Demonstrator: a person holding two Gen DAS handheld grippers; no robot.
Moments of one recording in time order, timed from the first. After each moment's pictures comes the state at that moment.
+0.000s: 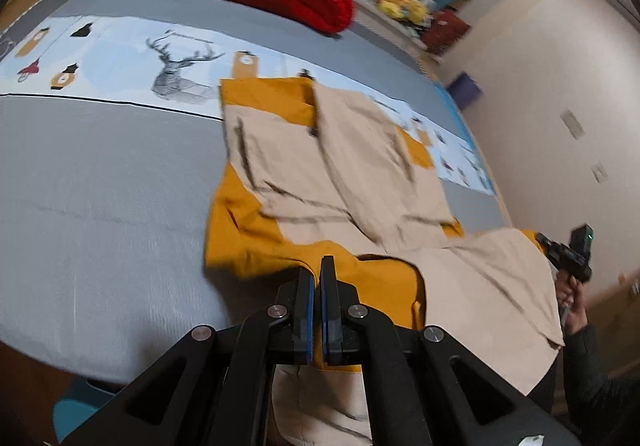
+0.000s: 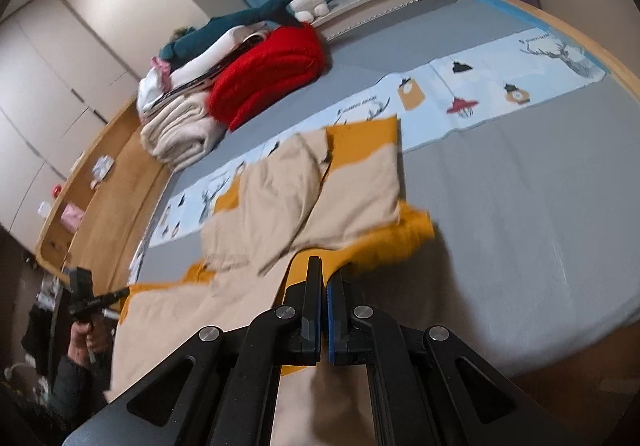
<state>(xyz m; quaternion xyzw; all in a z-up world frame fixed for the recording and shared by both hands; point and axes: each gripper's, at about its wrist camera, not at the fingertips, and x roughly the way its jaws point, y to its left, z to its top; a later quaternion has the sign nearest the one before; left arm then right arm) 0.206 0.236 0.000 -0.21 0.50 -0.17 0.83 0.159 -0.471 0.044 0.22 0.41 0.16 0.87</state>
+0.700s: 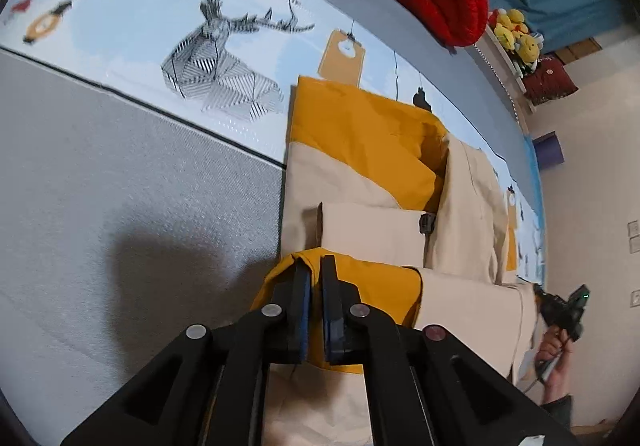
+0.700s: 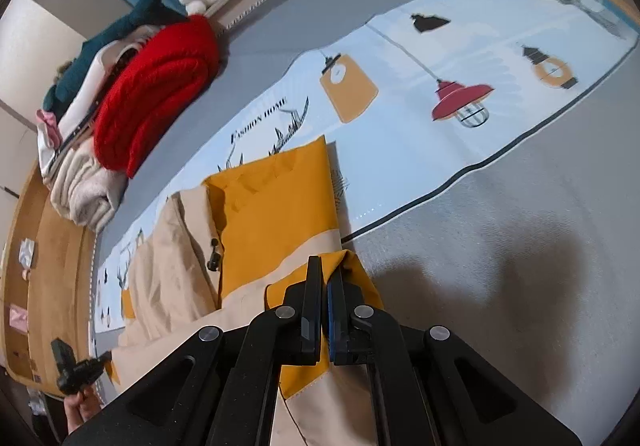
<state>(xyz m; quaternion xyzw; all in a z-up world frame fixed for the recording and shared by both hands) 0.387 0.259 -0.114 -0.31 0.56 -0.06 0.77 0.440 -0.468 -0.096 0.28 0.49 0.04 0.83</state>
